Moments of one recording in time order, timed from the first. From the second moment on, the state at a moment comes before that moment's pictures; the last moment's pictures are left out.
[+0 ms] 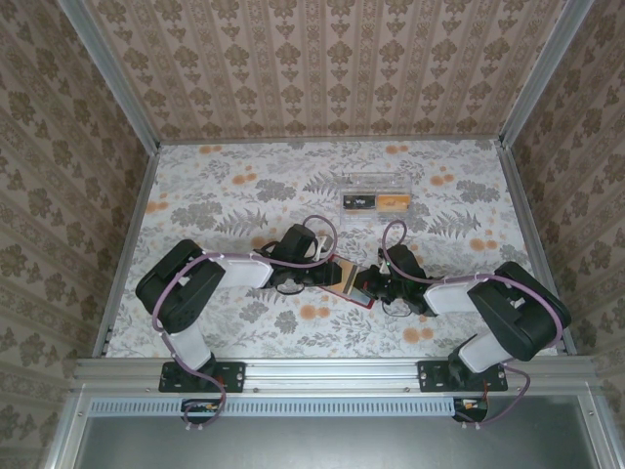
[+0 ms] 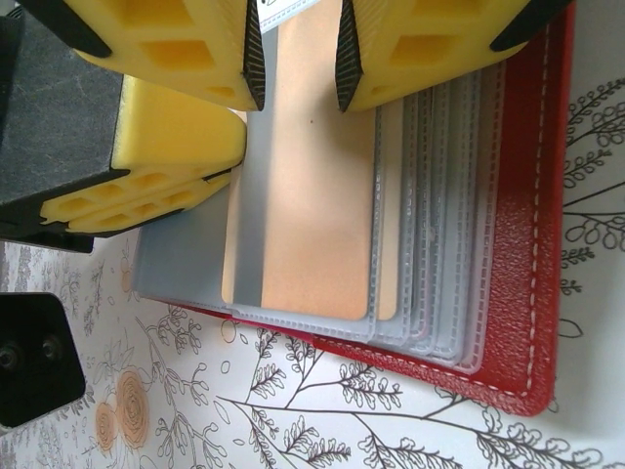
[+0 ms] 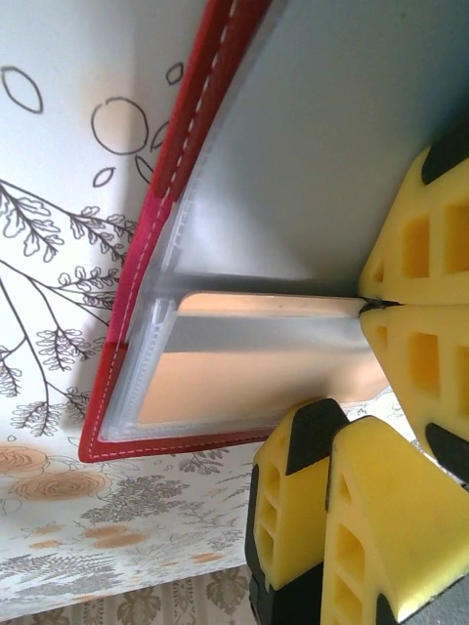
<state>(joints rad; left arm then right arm) -0.81 1.74 0.77 0.13 0.49 -0.69 0.55 1.50 0.36 0.41 -0.35 1.08</state>
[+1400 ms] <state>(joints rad) -0.78 1.73 0.77 0.08 0.47 -0.73 0.41 0.62 0.35 -0.36 -0.26 0.86</state>
